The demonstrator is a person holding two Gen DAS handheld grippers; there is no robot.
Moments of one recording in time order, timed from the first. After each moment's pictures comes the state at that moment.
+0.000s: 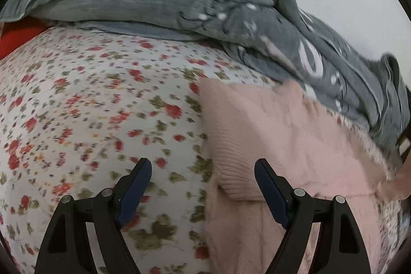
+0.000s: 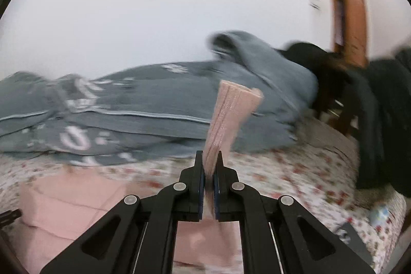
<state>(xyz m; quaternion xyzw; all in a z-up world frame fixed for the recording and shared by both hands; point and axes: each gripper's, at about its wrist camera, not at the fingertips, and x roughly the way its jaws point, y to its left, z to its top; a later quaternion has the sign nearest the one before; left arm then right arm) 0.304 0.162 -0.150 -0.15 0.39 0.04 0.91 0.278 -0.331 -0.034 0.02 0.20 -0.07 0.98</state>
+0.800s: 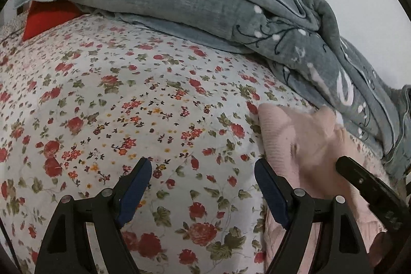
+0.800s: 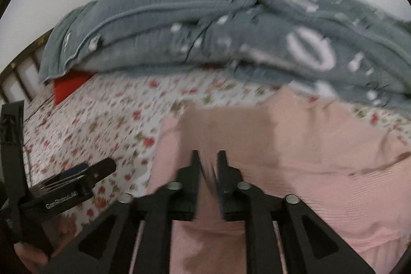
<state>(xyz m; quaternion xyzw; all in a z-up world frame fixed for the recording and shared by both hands) 0.301 0.216 -0.146 -0.19 0.40 0.11 0.89 0.348 -0.017 -0.147 0.02 0.39 0.27 0.88</state>
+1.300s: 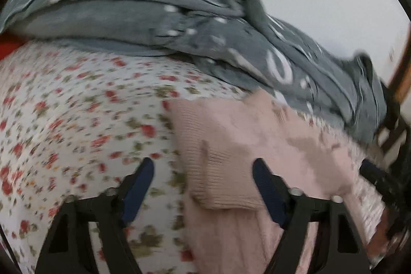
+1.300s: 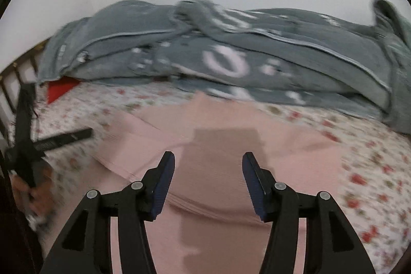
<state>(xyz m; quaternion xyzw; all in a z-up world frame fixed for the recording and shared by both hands) 0.309 0.144 -0.131 -0.13 0.37 -0.05 0.92 0.301 -0.204 -0.133 -0.01 0.32 0.18 0.93</state>
